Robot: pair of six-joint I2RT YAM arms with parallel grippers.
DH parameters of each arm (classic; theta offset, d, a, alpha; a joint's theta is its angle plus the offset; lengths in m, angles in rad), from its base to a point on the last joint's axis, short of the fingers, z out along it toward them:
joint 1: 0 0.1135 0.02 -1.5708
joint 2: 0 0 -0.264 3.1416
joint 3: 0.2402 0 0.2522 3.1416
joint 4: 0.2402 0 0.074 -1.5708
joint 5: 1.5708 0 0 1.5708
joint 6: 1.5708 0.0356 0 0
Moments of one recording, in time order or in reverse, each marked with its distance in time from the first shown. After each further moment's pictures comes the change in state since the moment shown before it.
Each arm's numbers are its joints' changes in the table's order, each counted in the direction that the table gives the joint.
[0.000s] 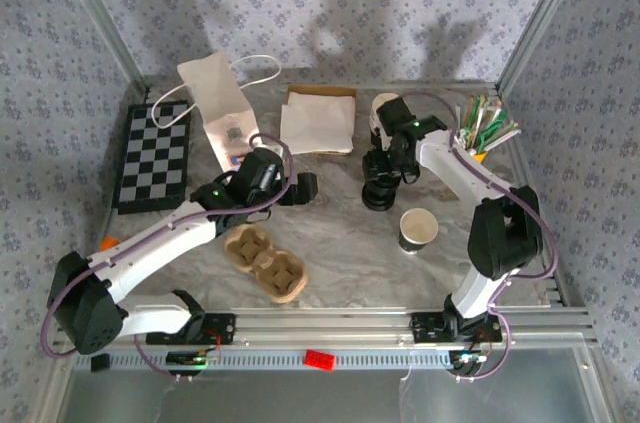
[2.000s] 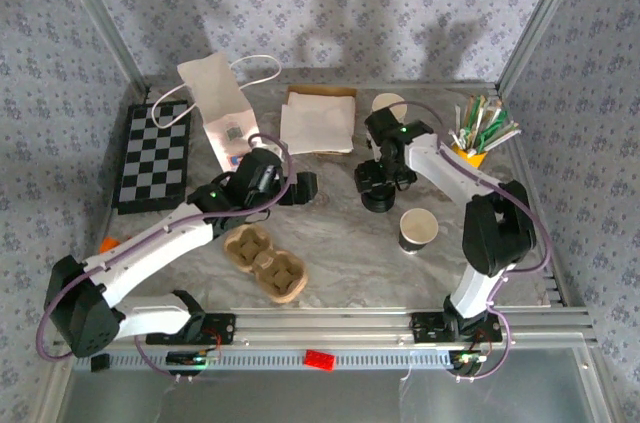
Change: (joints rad) left arm -0.013 -0.024 0.002 0.003 -0.025 0.011; right arm 0.060 0.045 -0.023 0.031 0.031 -0.019
